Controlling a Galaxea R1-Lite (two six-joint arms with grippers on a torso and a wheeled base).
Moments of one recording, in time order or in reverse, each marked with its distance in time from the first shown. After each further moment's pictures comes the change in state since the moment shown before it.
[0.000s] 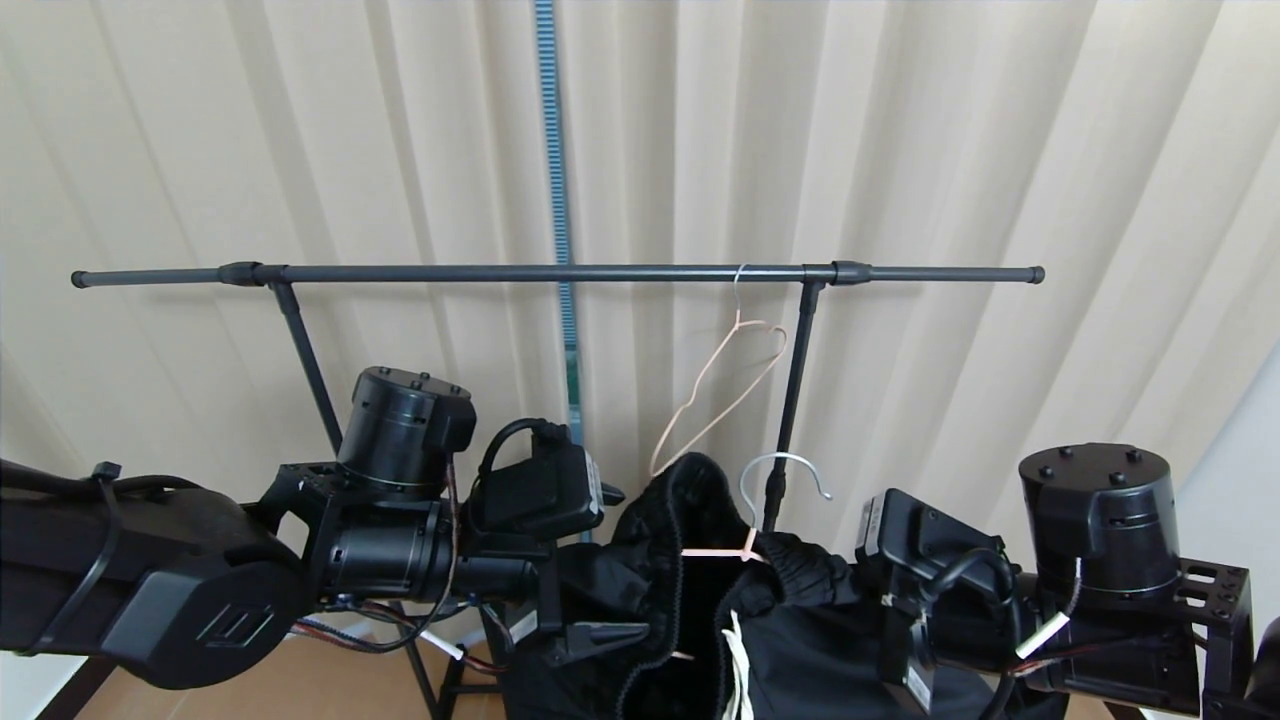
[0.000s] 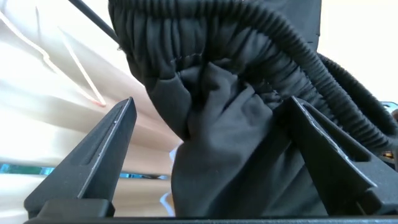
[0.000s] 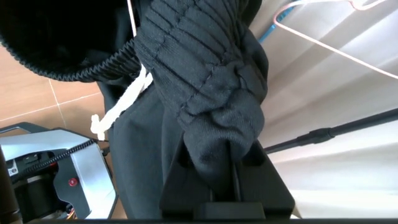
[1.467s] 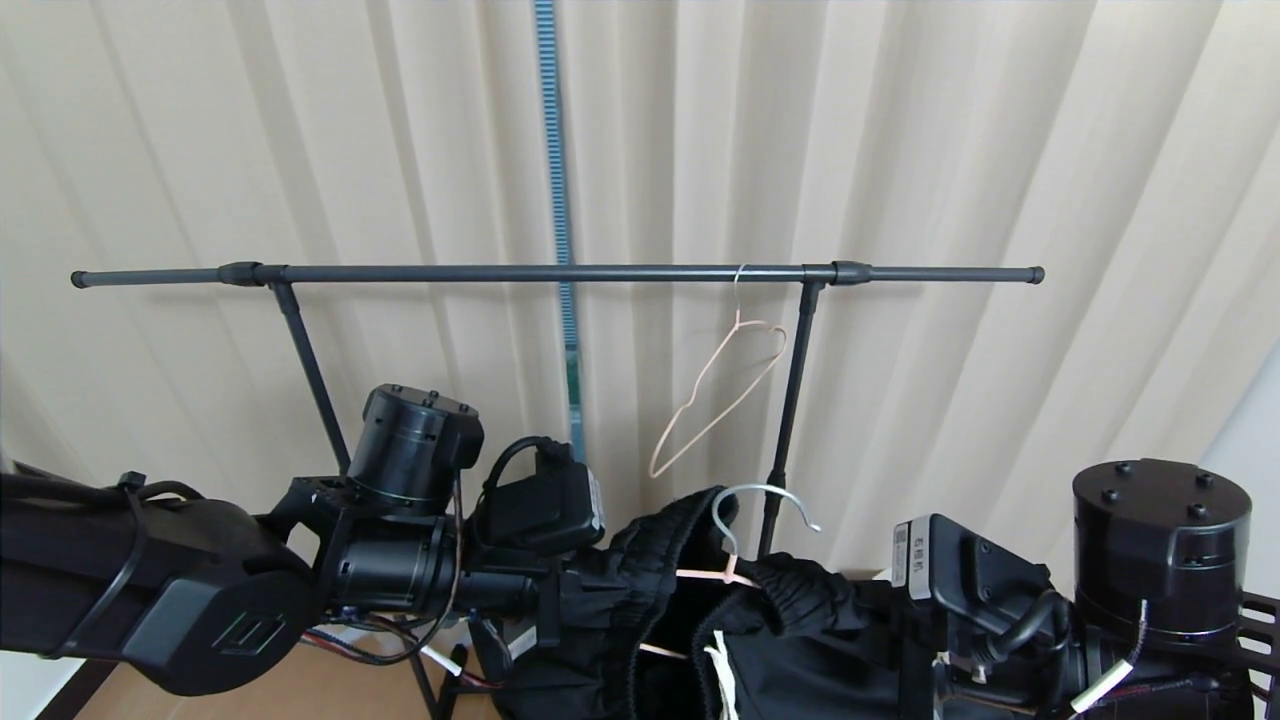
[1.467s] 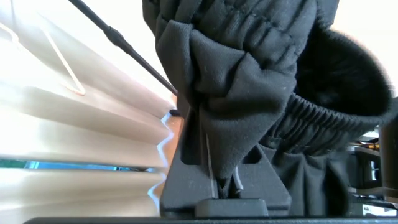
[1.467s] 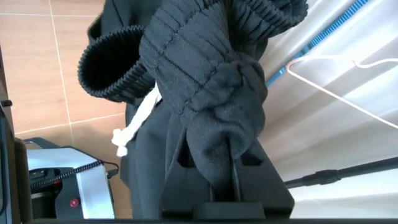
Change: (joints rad) left arm 0.004 0.021 0.021 0.006 -0.001 -0.009; right arm 0.064 -0.052 0.068 -0.132 0.079 0.008
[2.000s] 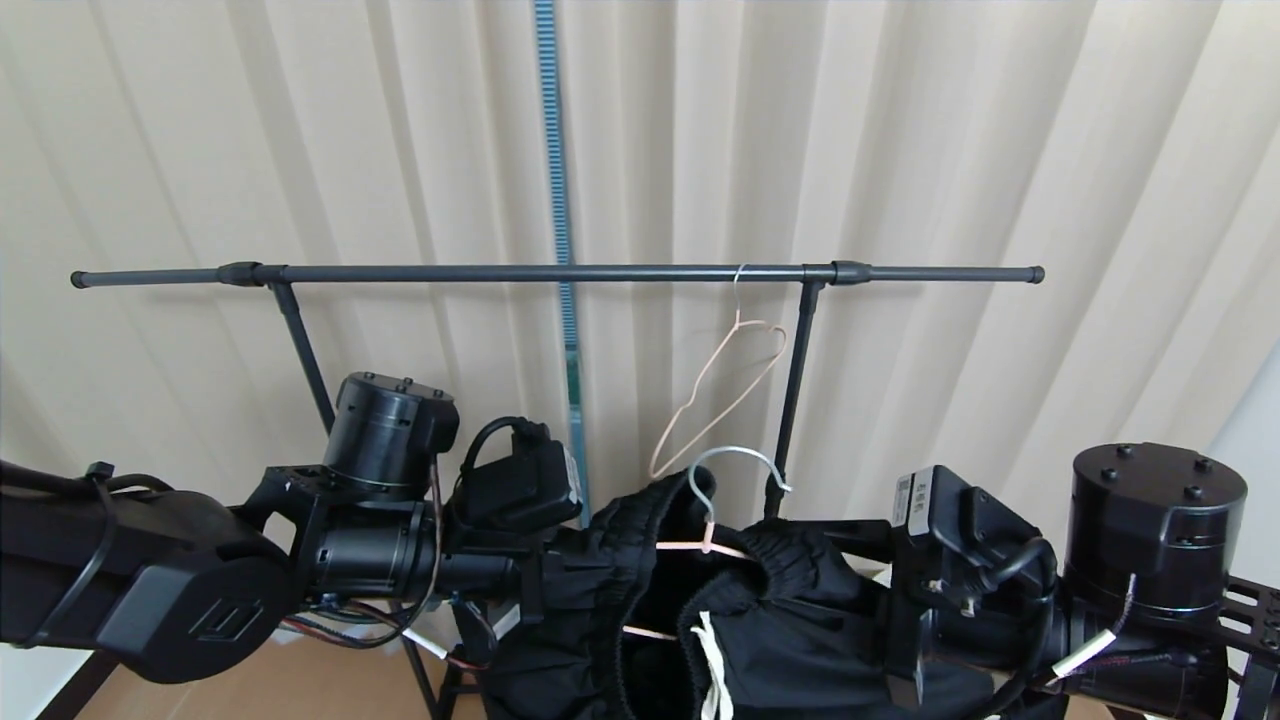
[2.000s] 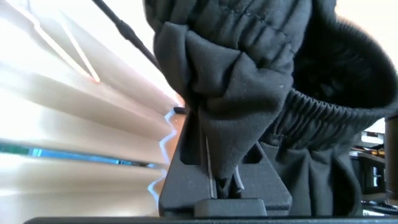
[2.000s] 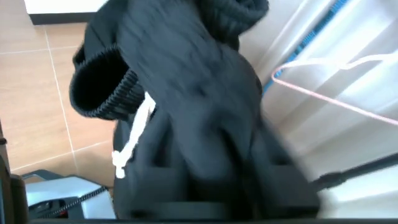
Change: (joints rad) left arm 0.046 -0.023 0.000 -0.001 0.003 -0.025; right arm -0.047 0.044 -0.005 -0.110 0.001 0.112
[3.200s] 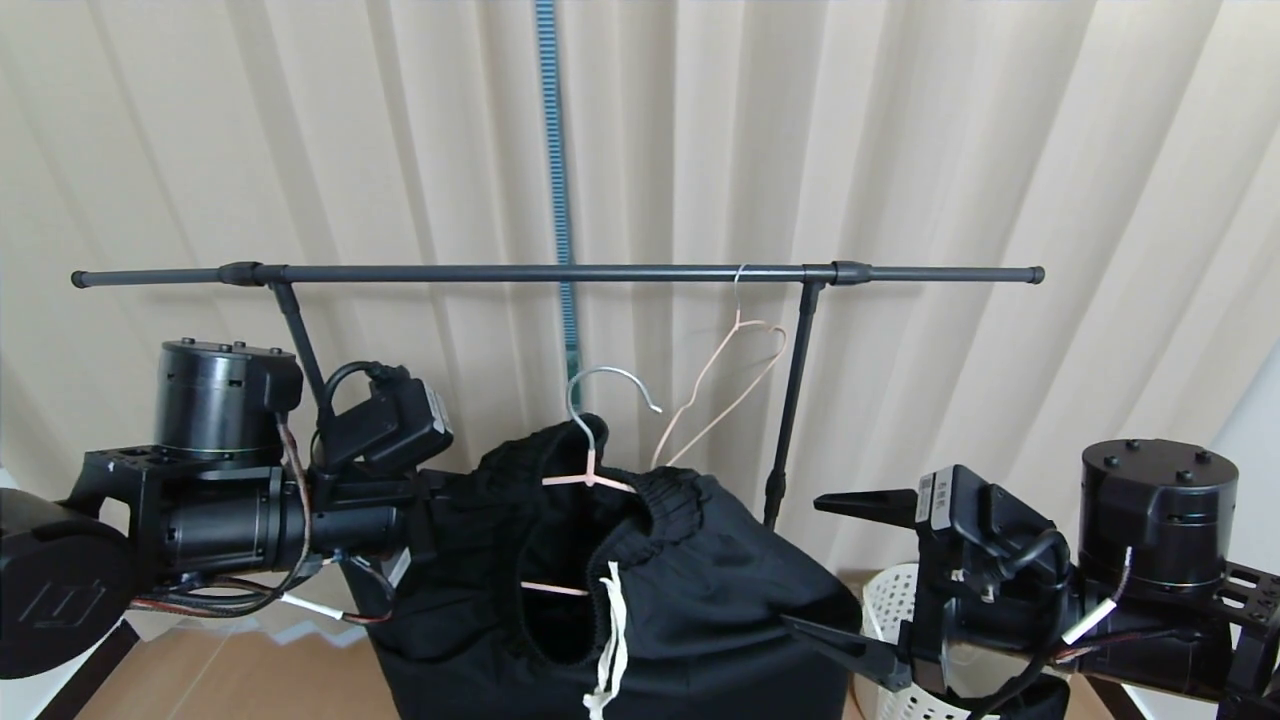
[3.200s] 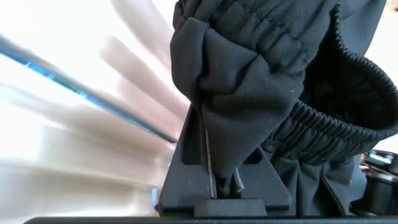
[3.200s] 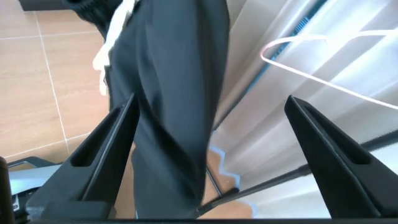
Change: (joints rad) left arm 0.229 -0.153 0.069 -0.004 0.000 -0.028; right arm -0.123 0.024 0.023 0.006 0.100 -0.075
